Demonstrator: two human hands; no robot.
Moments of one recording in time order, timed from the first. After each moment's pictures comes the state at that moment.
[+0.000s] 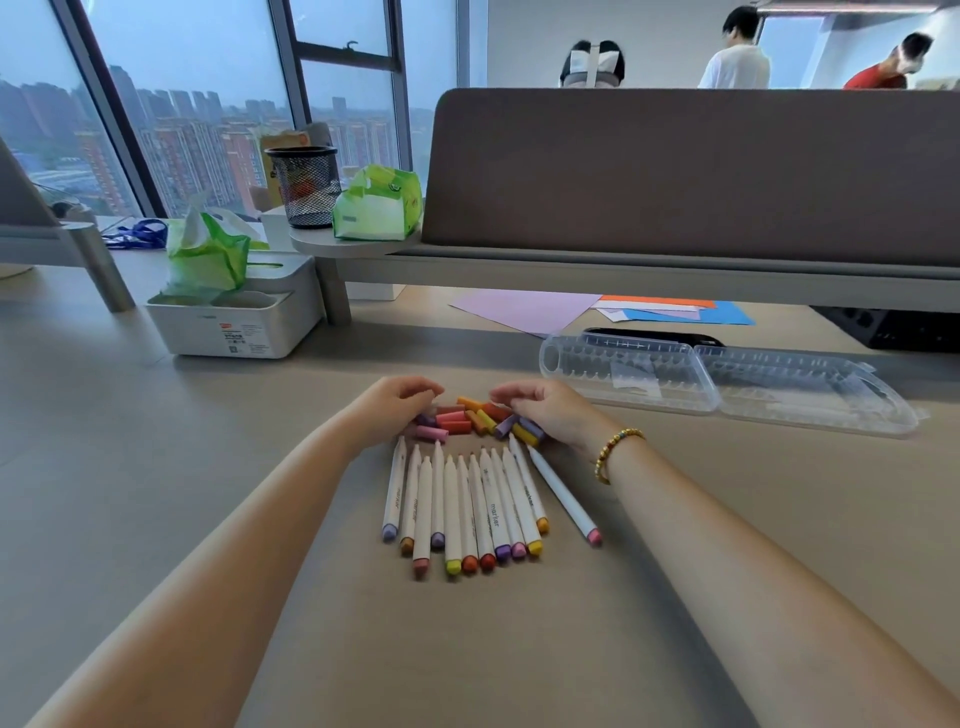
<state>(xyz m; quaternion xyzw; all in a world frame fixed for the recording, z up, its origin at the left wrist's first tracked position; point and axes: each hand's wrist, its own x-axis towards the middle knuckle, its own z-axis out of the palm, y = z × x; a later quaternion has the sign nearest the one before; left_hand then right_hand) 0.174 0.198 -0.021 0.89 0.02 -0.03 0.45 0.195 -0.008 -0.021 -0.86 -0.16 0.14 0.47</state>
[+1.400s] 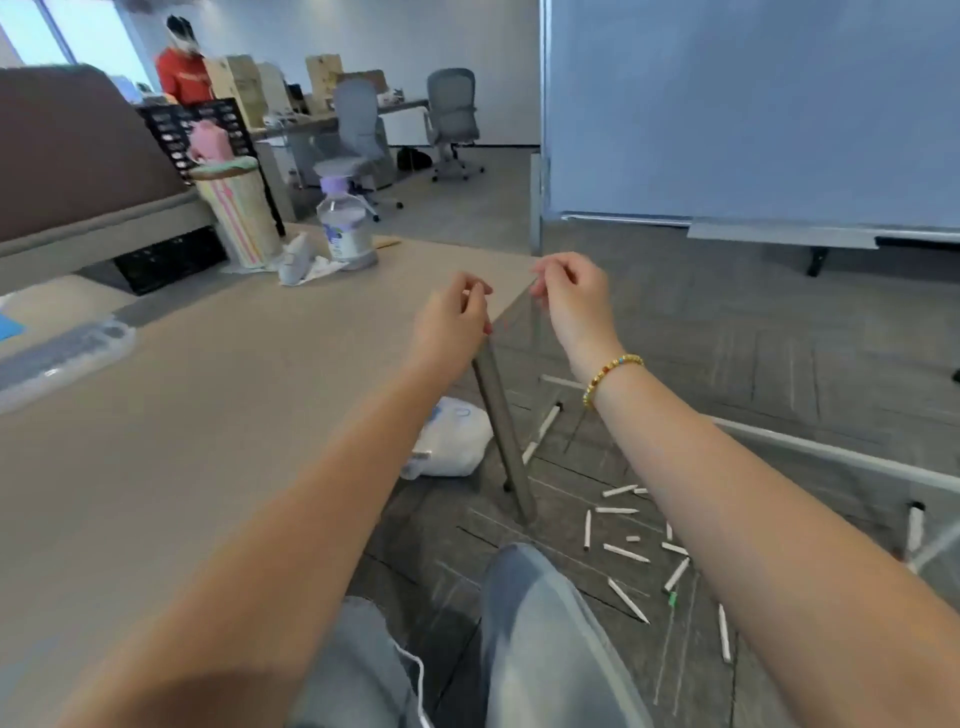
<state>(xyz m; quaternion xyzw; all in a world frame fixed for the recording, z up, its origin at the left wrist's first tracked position) -0.171 -0.436 0.002 0.72 -0.48 -0.09 0.49 -0.271 -0.508 0.001 -0.63 0.35 -0.50 0.48</state>
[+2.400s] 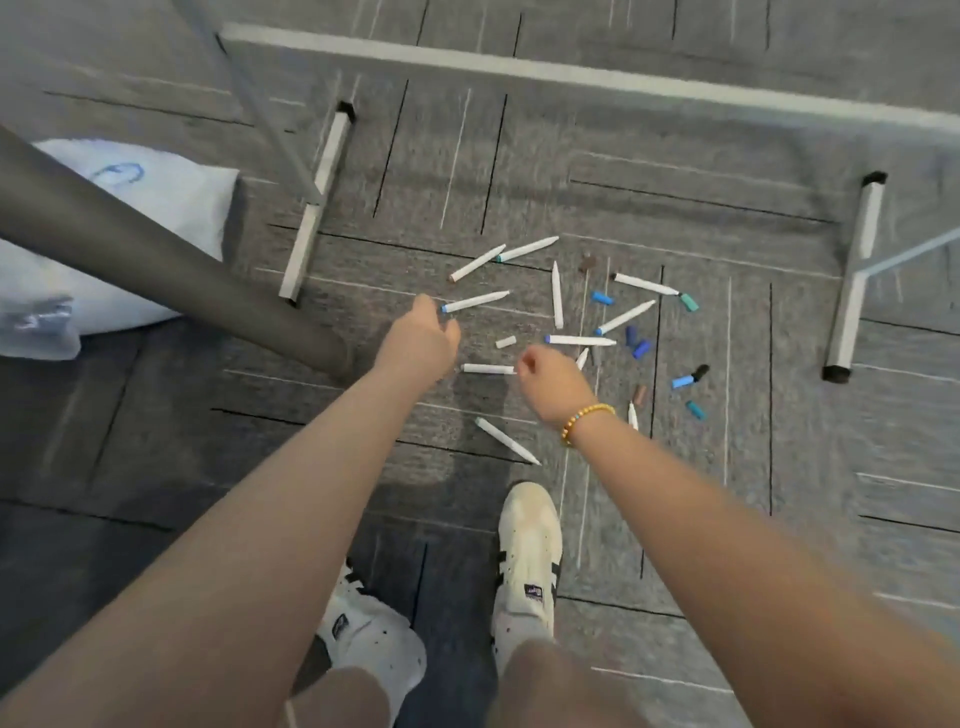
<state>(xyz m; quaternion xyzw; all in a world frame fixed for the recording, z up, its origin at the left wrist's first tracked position) -0.249 -0.746 -0.532 0.80 -0.46 -0.39 0.06 -0.400 -0.740 -0.563 -0.64 0.65 0.02 0.41</state>
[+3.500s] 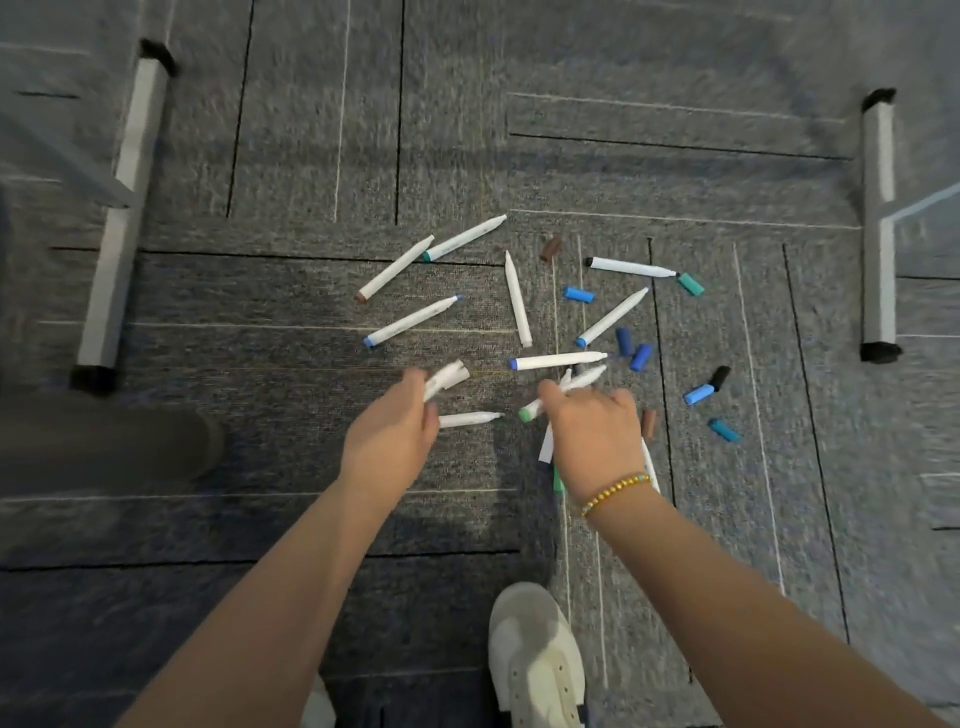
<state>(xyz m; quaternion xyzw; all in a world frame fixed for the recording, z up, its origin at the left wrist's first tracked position) -0.271 -0.768 -0.717 0.66 -0.68 -0.29 -0.13 -0.453 -0.770 -0.674 -0.74 0.64 0.15 0.14</state>
